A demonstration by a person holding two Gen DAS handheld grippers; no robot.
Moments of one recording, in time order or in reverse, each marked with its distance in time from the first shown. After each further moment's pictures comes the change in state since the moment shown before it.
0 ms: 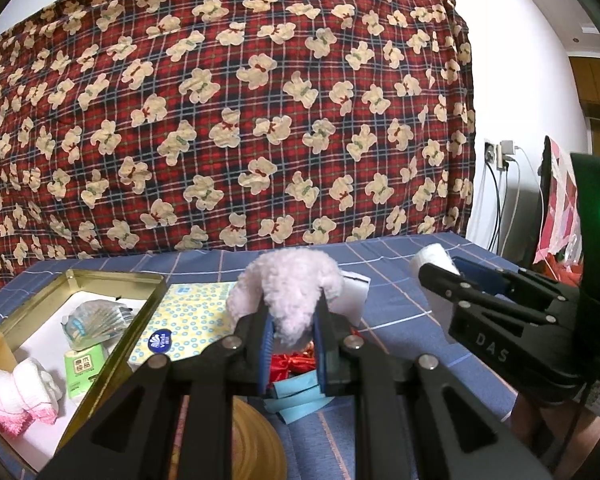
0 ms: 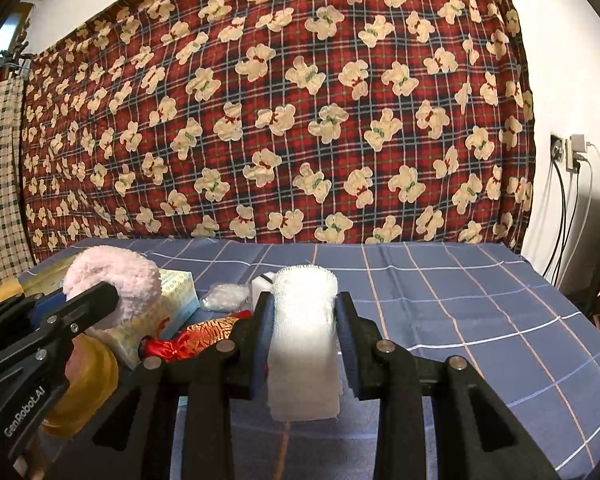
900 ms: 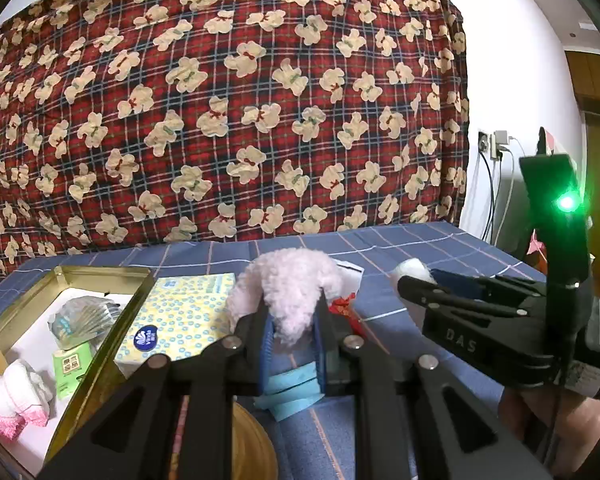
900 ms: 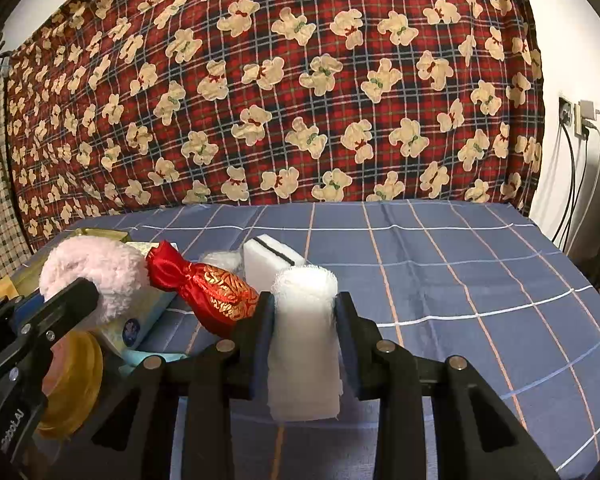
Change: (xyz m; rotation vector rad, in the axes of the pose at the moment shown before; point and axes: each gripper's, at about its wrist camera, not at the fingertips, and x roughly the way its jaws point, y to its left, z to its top) left arm 0.009 -0.004 -0.002 0.007 0.039 -0.027; right arm 0.032 -0.007 -0.003 0.044 0.164 0.007
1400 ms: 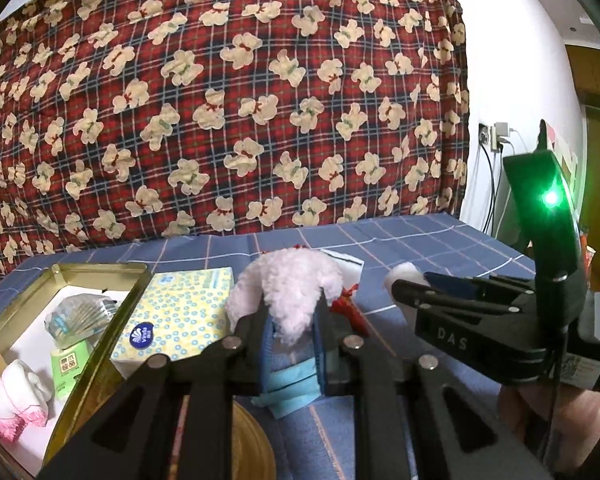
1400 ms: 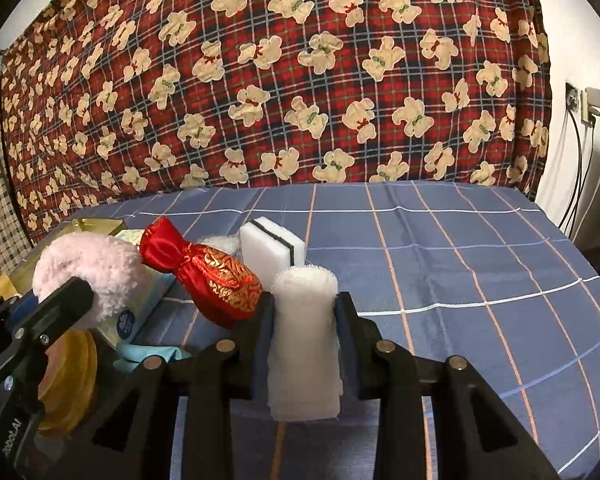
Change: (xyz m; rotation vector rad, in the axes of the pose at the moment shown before) left arm 0.006 -0.002 -0.001 0.008 0.028 -0.002; right arm 0.014 -0.002 0.000 0.014 0.073 0.009
